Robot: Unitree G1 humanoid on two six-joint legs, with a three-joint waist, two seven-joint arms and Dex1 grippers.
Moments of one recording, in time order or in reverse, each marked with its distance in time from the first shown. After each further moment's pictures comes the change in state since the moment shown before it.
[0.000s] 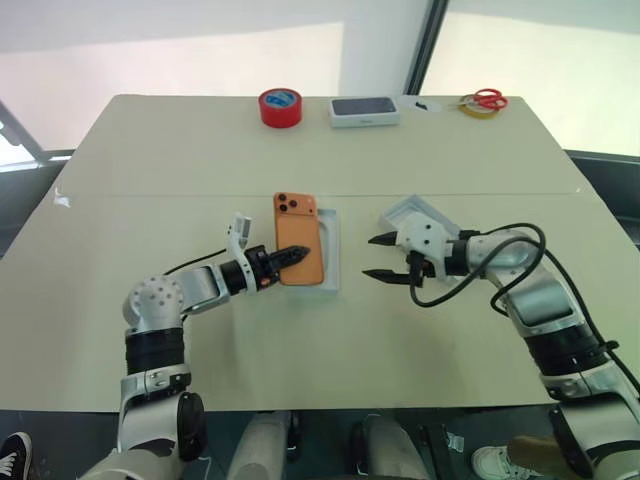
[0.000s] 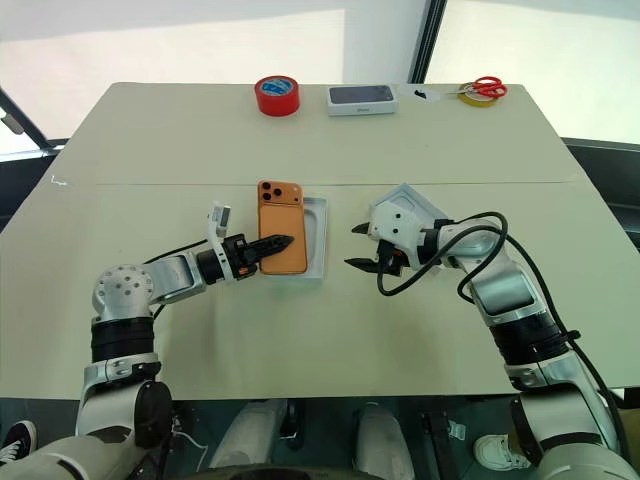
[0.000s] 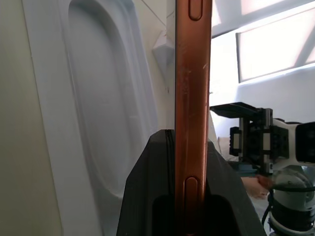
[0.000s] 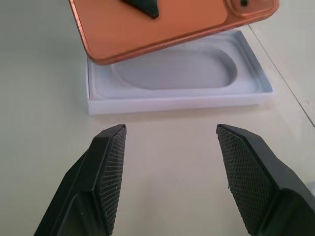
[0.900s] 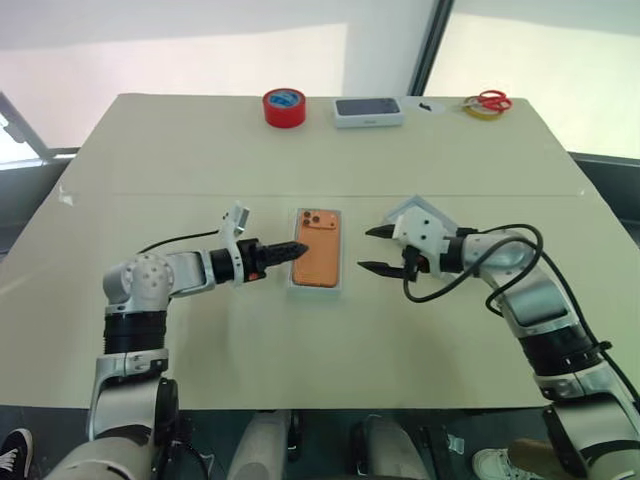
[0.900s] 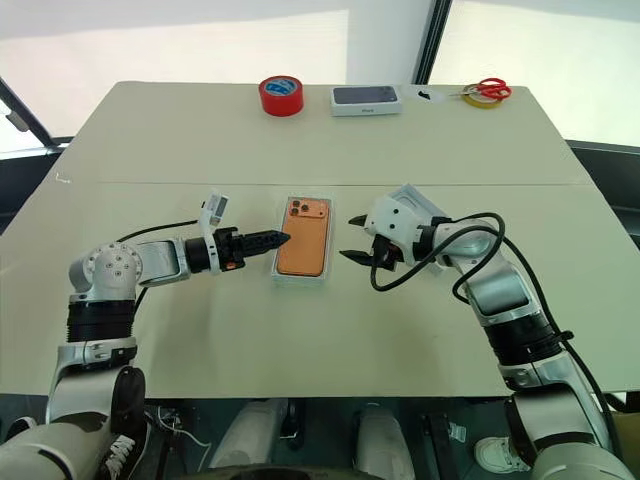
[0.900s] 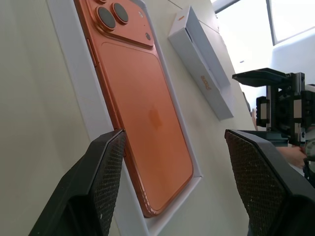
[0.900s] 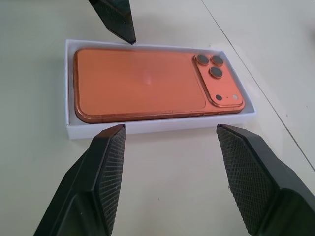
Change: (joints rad) left arm -0.055 0.169 -0.126 -0.045 0.095 0.012 -0.117; right arm -0.002 0.036 0.004 -0.005 -0.001 -0.009 -0.069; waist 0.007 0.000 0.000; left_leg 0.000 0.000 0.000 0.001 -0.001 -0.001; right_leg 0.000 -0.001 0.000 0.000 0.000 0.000
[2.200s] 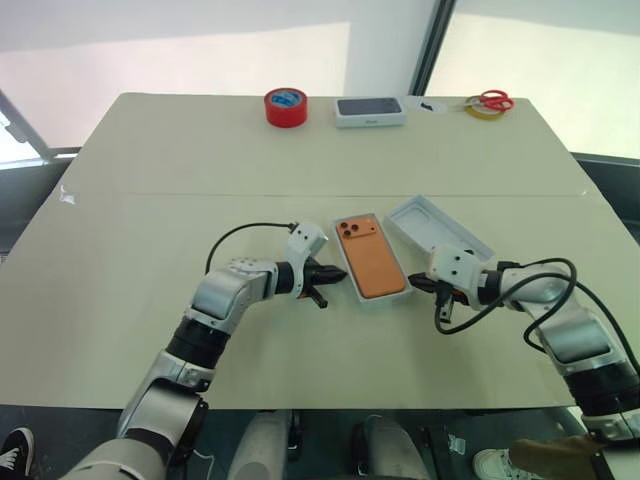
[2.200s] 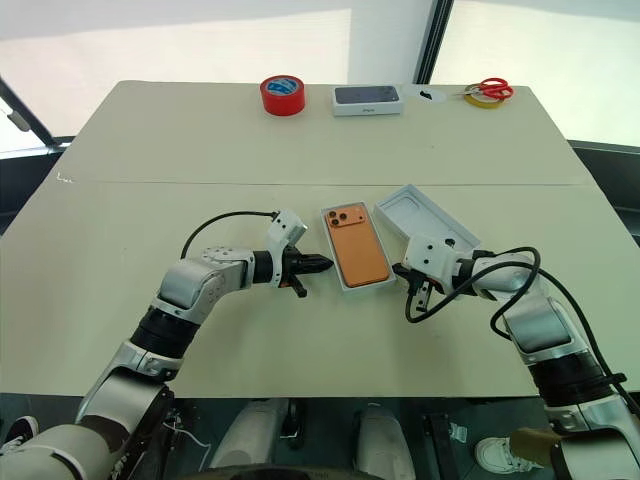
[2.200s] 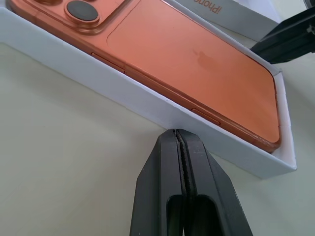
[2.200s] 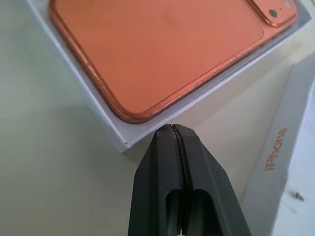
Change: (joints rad) left arm 0.002 -0.117 -0.489 -0.018 0.515 -0.491 -0.205; right arm 0.244 -0.166 -0.079 -0.071 -0.087 0.013 -0.002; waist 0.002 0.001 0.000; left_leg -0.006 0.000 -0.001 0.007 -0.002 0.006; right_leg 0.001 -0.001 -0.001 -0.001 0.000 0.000
